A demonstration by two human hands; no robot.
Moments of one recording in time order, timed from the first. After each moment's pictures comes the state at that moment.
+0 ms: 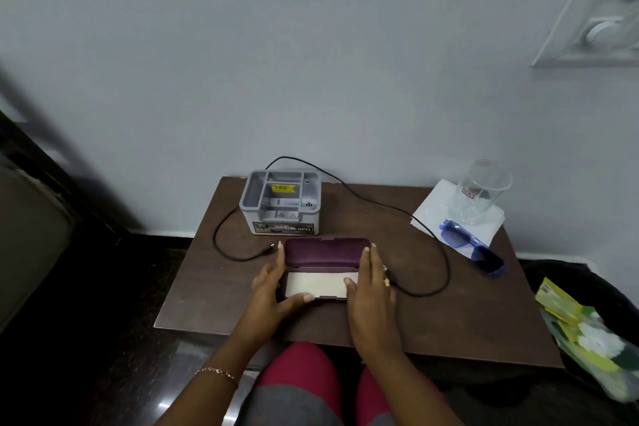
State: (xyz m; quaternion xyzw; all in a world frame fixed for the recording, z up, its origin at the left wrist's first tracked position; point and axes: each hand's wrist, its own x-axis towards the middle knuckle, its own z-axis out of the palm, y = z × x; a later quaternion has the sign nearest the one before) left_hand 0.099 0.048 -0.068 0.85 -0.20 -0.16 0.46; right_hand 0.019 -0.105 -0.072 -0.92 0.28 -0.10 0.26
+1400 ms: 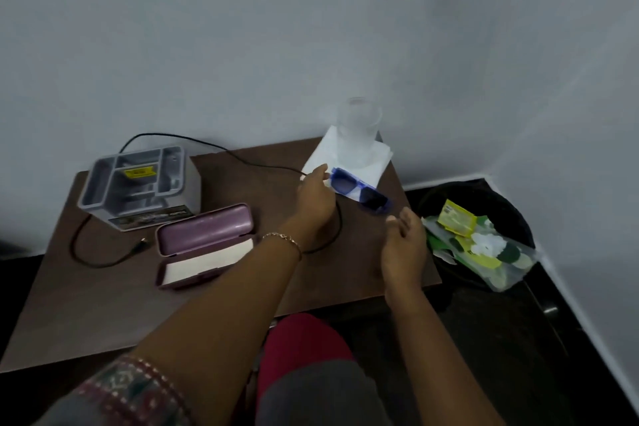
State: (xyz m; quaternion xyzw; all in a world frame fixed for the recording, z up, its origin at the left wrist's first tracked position) left_hand 0.067 -0.226 -0.047 0.83 -0.21 -0.25 0.46; right_hand -0.072 -0.270 -0.063 -0.57 0.54 -0.31 0.54
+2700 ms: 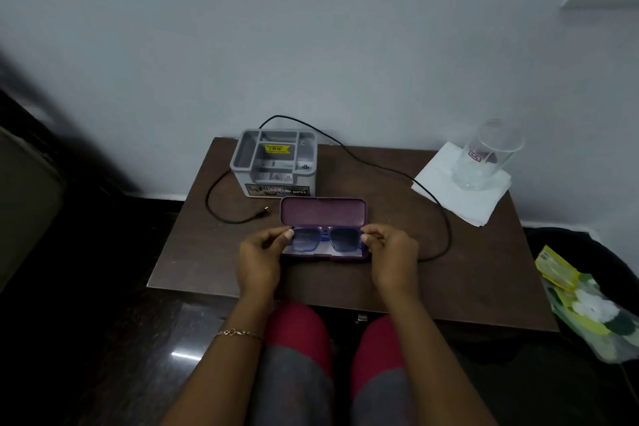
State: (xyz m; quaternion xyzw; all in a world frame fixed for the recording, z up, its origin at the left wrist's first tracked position) left_hand 0.090 0.019 -0.054 0.80 0.07 -0.10 0.58; right_hand 0.016 -0.143 -0.045 -0.81 0.33 -0.15 0.47
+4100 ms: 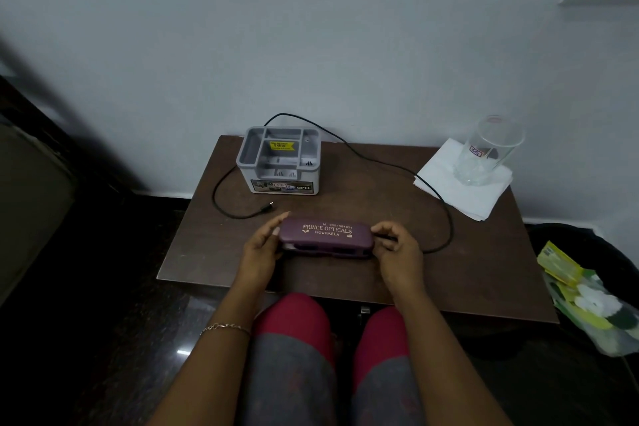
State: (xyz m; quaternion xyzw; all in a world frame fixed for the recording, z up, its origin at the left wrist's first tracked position) left_hand 0.090 0.036 -0.051 0.73 -0.01 -0.22 0.64; right_hand 0.003 -0.148 -0.066 -0.69 0.33 -0.14 0.63
